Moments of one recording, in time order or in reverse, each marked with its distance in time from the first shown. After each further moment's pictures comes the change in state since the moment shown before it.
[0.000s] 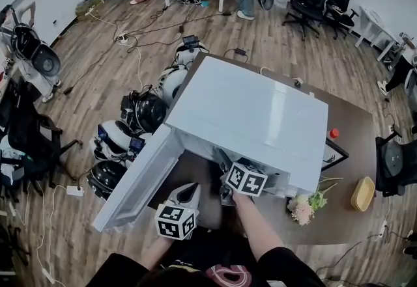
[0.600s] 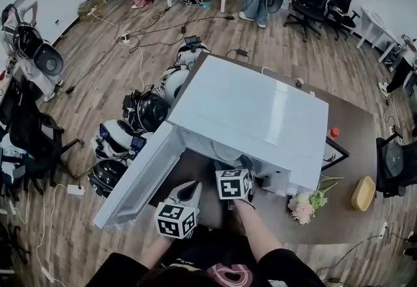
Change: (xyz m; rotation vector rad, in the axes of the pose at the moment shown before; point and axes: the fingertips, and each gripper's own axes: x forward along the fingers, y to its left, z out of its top) left arm -0.005 -0.003 0.006 -0.005 -0.025 -0.001; right arm -0.007 -0.001 -0.030 -0.590 0.206 -0.212
